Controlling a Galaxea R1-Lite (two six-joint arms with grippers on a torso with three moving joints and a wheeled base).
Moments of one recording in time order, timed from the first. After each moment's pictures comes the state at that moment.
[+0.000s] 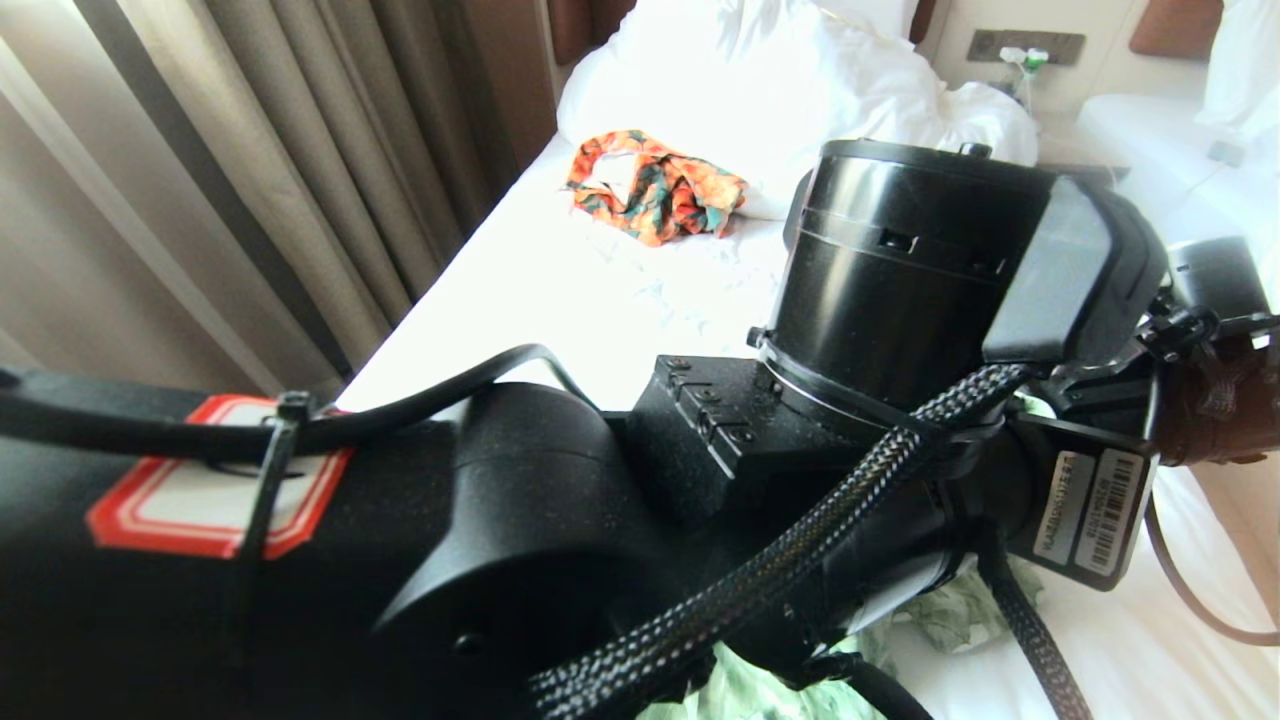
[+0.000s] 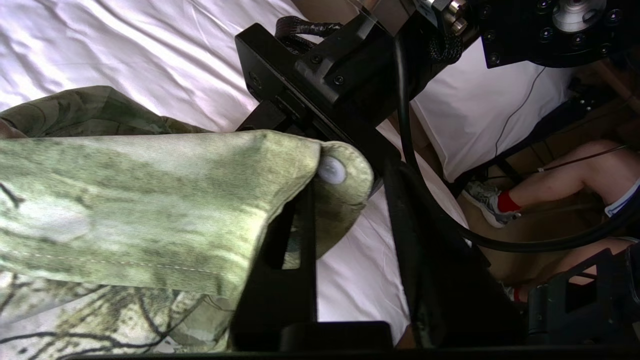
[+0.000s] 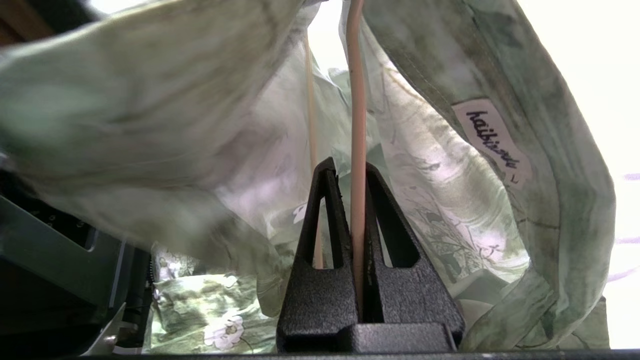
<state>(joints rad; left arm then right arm) -1.22 1.90 -1.51 -0.16 0.20 -0.23 0.14 1.66 -1.14 0.16 1.15 -0.78</state>
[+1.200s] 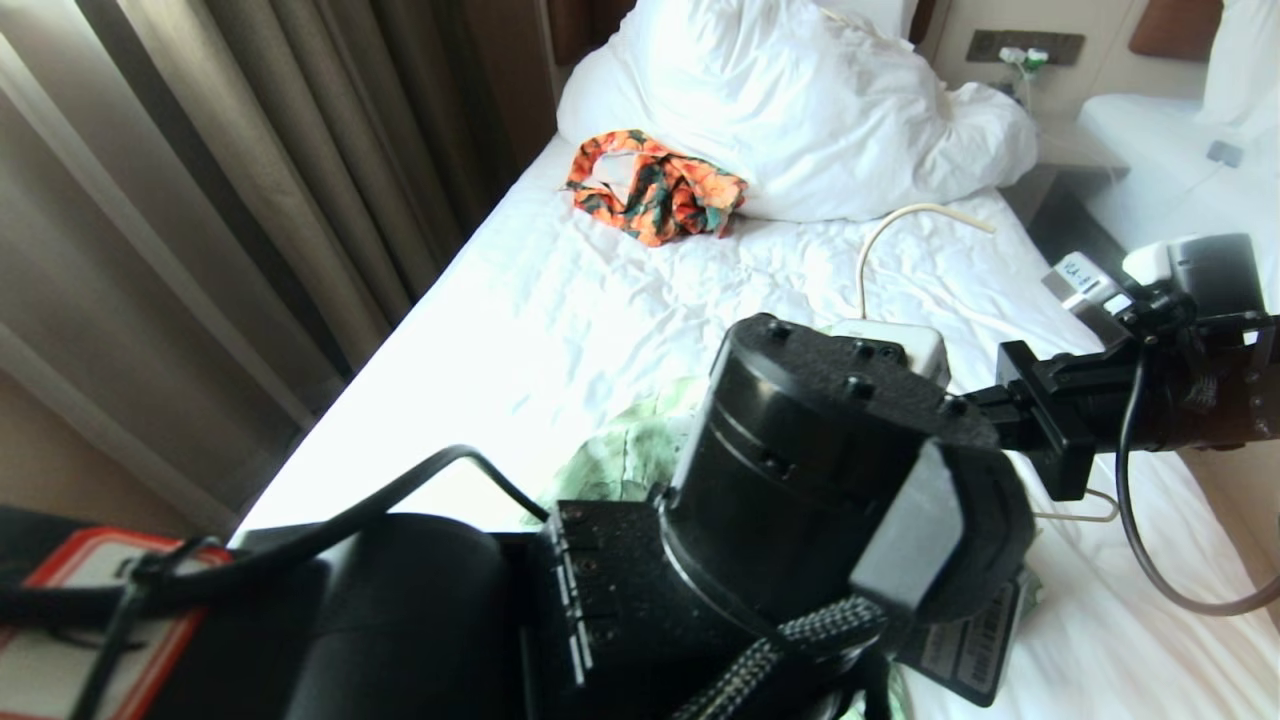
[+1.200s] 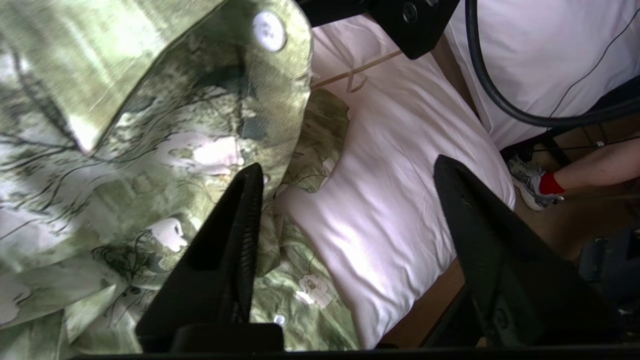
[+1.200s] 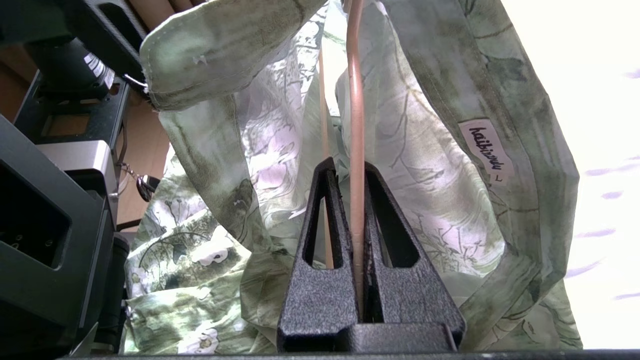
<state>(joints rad) -1.25 1.78 -1.21 -0.23 0.33 -0.29 0.12 1.69 -1.13 0.01 1.15 -0.68</state>
